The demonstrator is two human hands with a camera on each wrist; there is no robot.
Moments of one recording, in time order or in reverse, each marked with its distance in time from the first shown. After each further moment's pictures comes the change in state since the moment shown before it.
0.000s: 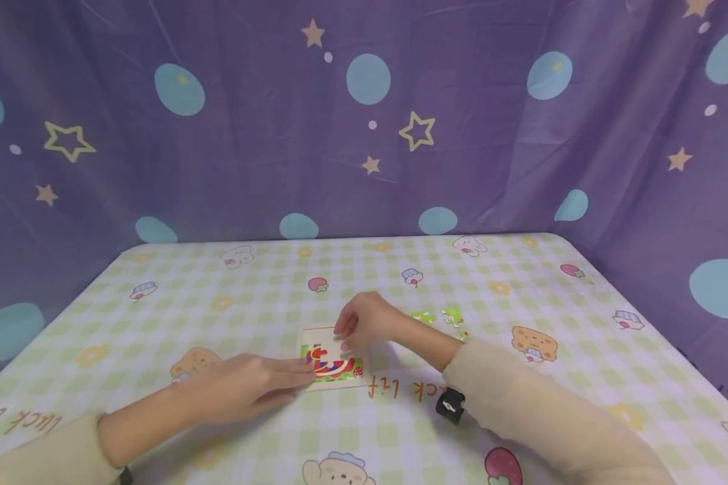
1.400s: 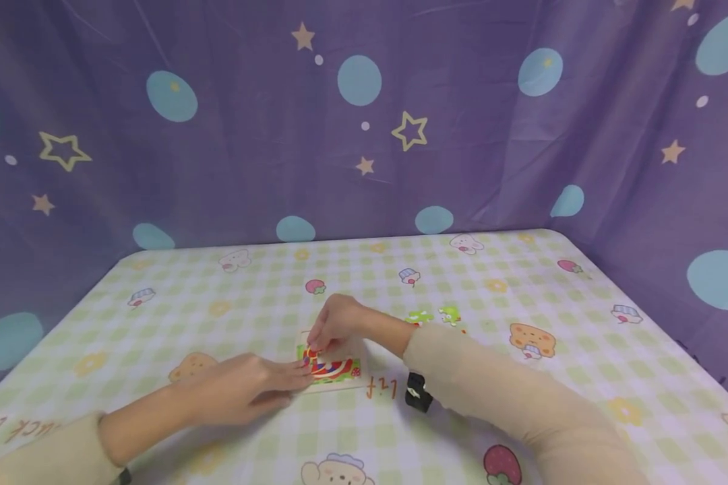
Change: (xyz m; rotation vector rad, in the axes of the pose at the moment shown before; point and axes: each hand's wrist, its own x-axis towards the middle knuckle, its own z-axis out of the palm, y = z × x) left_hand 0.003 -0.004 -0.001 -0.081 -0.030 0.037; right_hand 0.039 -0.020 0.021 0.302 -0.056 0.321
